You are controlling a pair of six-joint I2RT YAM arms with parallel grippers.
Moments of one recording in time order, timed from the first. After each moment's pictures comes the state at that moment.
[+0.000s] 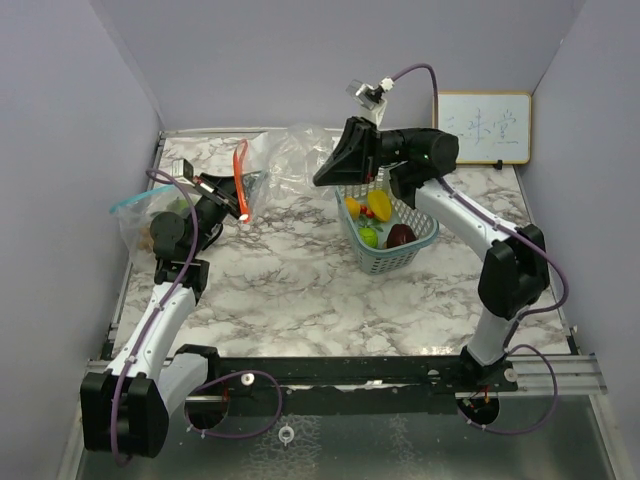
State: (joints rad) left arm -0.11 0.96 0.61 0.71 0.50 -1.75; right arm 0.54 1.82 1.57 1.31 -1.29 1.40
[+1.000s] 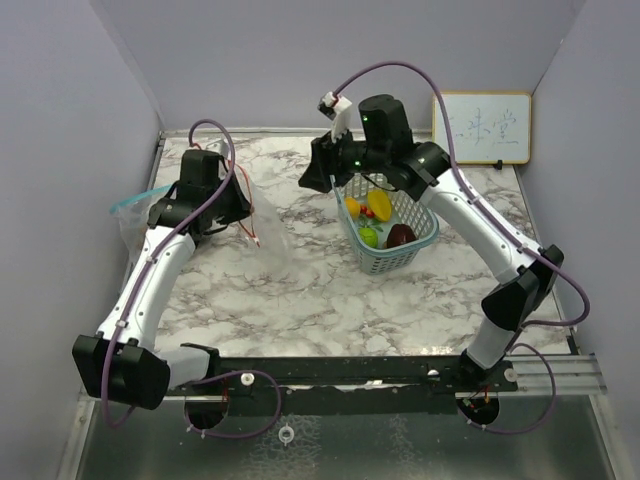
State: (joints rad) left arm -0.19 1.21 1.22 -0.70 0.15 -0.49; right arm 0.68 1.73 1.91 -0.60 -0.41 0.11
